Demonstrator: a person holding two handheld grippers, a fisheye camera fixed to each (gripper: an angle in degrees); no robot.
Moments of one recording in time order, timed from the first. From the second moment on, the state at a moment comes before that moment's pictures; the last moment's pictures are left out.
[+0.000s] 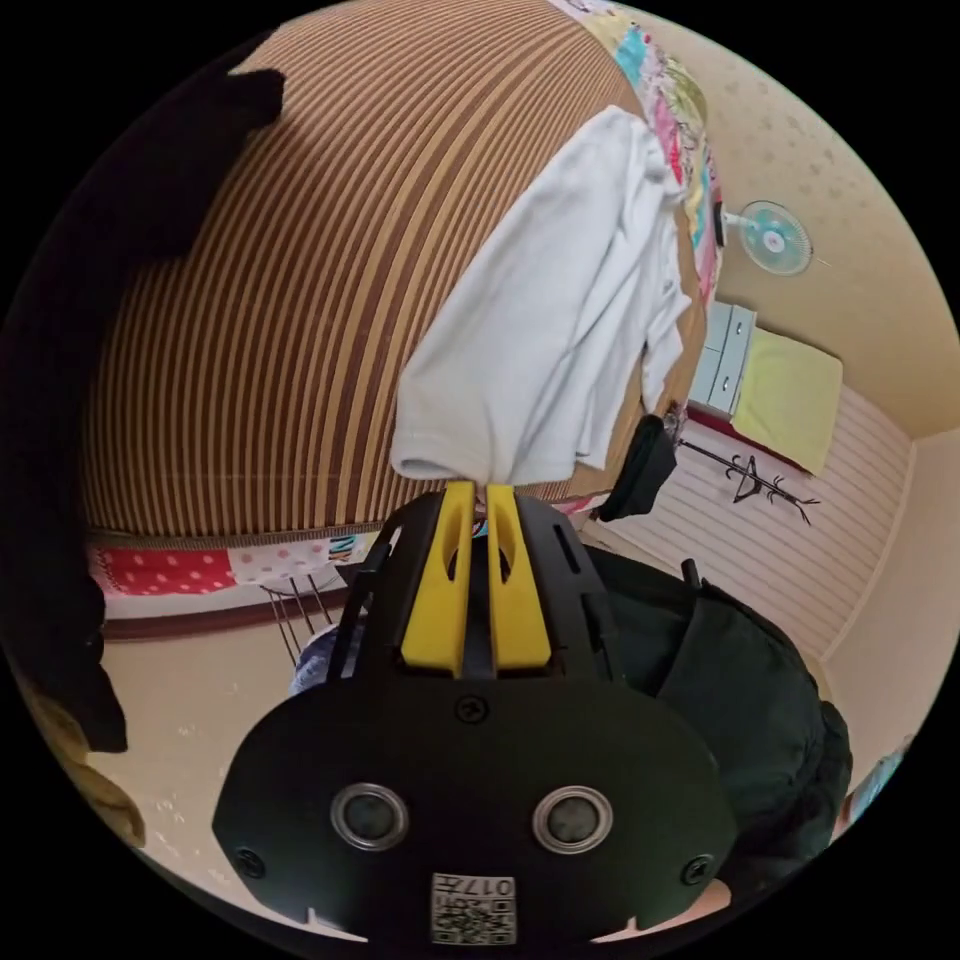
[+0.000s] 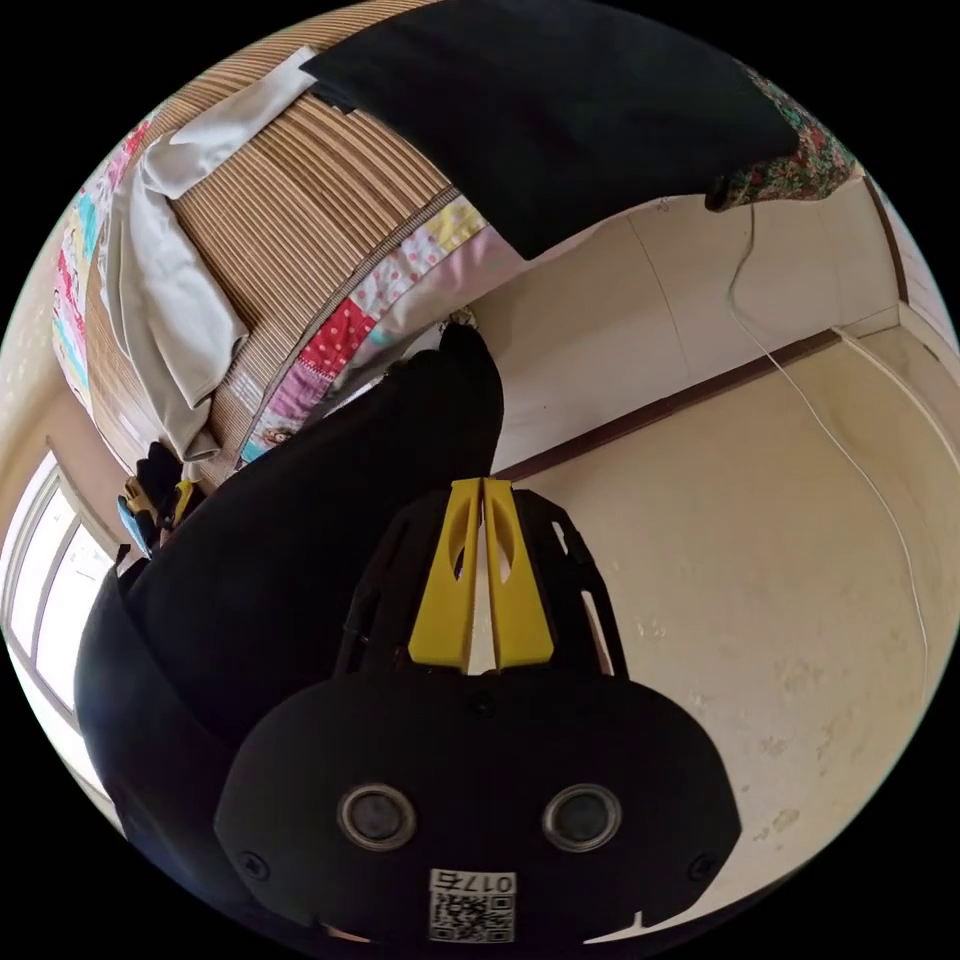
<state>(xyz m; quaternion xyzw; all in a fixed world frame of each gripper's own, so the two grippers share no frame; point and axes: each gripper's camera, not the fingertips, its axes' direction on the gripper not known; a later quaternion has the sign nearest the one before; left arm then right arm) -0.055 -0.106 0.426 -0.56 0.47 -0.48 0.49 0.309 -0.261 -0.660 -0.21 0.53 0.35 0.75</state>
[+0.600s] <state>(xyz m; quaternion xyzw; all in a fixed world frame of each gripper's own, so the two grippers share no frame) -0.228 -0.163 0.188 -0.40 0.11 -0.63 0.65 0.406 -0.369 -0.528 -0.35 0.48 0.19 0.79</state>
